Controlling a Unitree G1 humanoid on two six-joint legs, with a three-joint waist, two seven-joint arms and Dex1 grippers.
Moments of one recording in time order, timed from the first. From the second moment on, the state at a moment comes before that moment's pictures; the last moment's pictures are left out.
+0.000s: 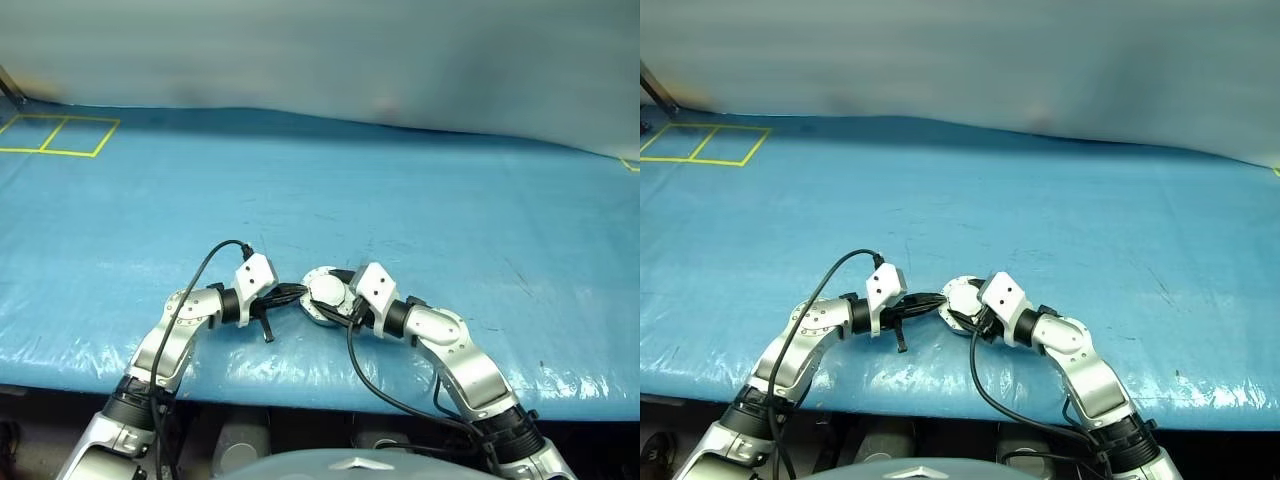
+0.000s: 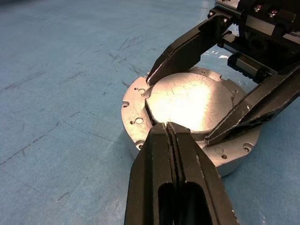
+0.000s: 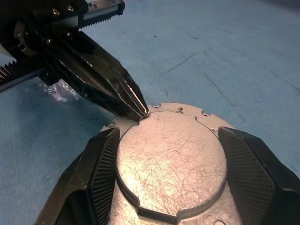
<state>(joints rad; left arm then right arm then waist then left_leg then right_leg) -0.17 0.46 -0.24 -0.04 -0.19 0.21 -0.92 -0.06 -0.37 0.31 -0.23 0.10 0.27 0.64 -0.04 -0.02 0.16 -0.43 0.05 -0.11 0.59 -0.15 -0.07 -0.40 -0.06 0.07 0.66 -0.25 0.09</state>
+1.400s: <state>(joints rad) -0.20 0.44 -0.27 -0.02 -0.16 0.18 -0.92 0.11 -0.16 -0.21 -0.29 1.09 1.04 0.31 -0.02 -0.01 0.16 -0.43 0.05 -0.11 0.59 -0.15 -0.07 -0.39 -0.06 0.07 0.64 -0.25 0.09</state>
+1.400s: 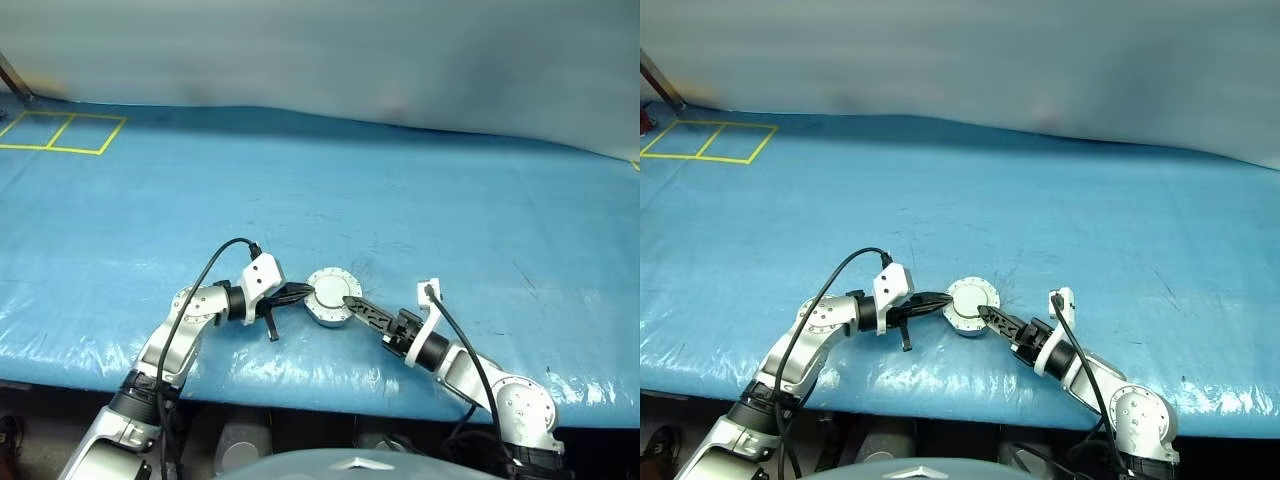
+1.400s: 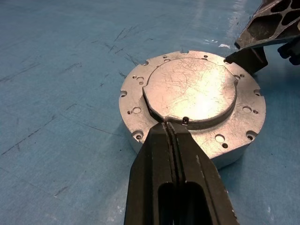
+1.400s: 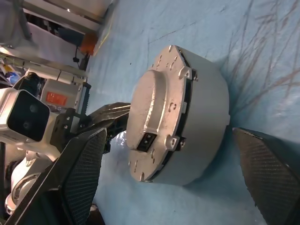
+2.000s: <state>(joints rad) -0.19 0.44 -0.27 -0.02 -0.16 0.18 -0.92 0.09 -0.11 -0.26 -0.20 1.23 1.03 0.23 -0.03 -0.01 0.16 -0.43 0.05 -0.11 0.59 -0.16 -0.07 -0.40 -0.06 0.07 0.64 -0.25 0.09</state>
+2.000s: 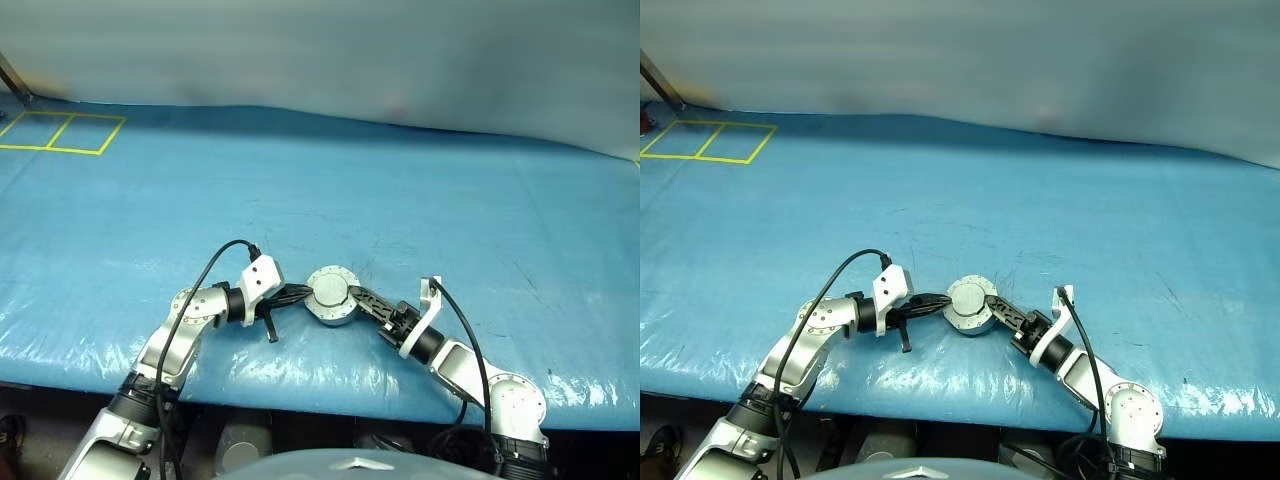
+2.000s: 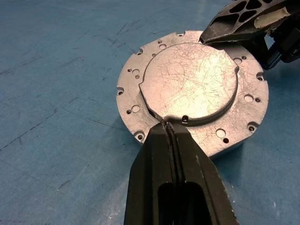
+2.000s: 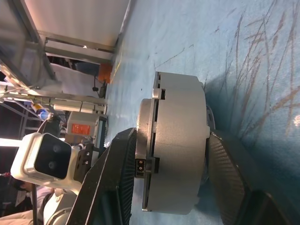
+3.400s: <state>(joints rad) -0.07 -0.01 0.15 -0.09 -1.07 0.78 -0.57 0.01 -0.03 -0.21 -0.24 1.53 0.86 0.11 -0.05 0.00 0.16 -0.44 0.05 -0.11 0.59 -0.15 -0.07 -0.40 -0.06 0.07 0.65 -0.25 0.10</state>
